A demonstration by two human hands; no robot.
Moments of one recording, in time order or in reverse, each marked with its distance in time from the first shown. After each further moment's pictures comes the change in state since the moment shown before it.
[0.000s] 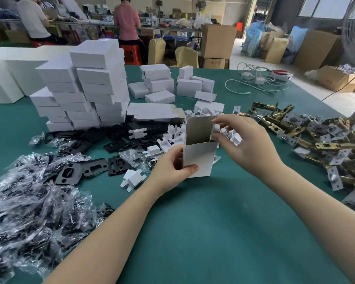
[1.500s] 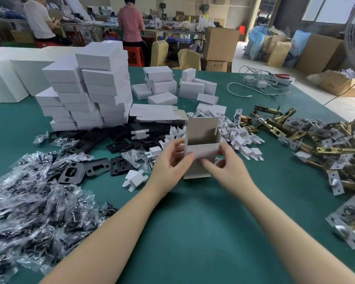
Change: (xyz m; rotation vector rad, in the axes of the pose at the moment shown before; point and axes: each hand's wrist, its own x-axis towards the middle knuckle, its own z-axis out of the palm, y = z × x) left_hand -0.005 0.012 0.006 -0.112 0.179 0.160; right_hand -0.034 -0.004 0.053 0.366 -0.142 0.567
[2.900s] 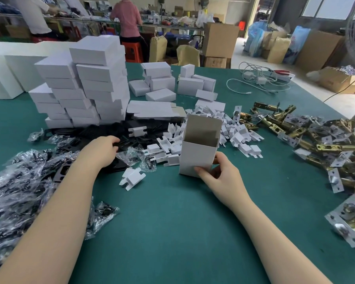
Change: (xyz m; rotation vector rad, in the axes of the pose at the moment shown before) left_hand 0.046 0.008 -0.155 1.382 -0.009 -0.460; right_hand -0.015 0.029 0.014 0.029 -0.024 -0.008
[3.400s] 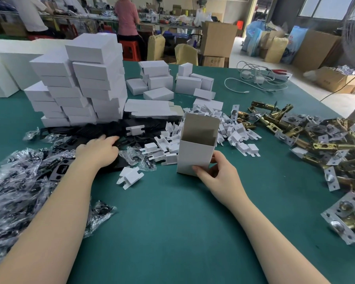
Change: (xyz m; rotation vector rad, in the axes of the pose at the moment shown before) left_hand 0.001 0.002 0.005 0.142 -0.084 -0.077; right_hand 0.000 0.000 0.000 -0.013 0.006 0.000
